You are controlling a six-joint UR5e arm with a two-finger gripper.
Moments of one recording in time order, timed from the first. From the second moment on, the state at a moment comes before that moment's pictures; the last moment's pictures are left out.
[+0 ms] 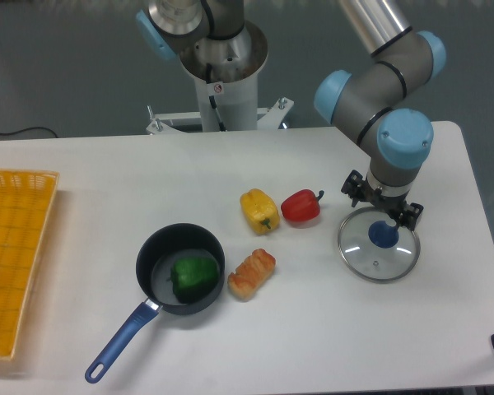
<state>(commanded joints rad) 2.76 -2.03 -1.61 -1.07 1.66 1.32</state>
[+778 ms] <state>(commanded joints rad) 2.75 -2.08 -1.59 -1.03 1.66 1.32</state>
